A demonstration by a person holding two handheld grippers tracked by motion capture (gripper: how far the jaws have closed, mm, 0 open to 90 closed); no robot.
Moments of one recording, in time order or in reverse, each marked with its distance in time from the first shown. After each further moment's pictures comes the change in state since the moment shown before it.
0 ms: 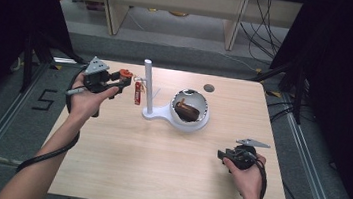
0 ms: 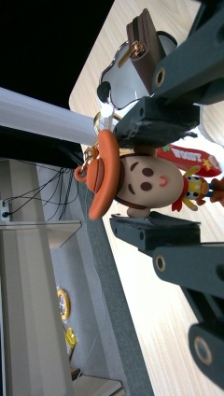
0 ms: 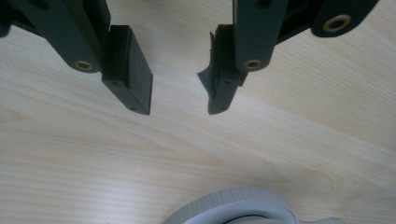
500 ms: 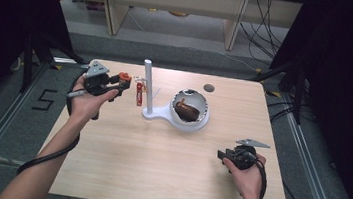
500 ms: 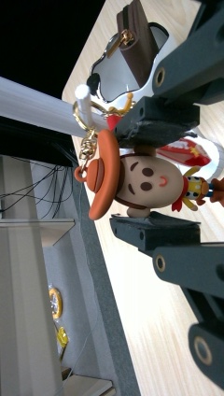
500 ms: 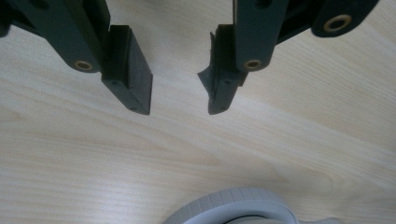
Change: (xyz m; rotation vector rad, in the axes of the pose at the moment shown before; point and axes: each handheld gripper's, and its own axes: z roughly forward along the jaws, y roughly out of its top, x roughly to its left) left arm 0.004 -0.012 0.004 0.023 0.007 -0.016; right arm -0.003 0.000 0.001 -0.019 -0.008 -0.040
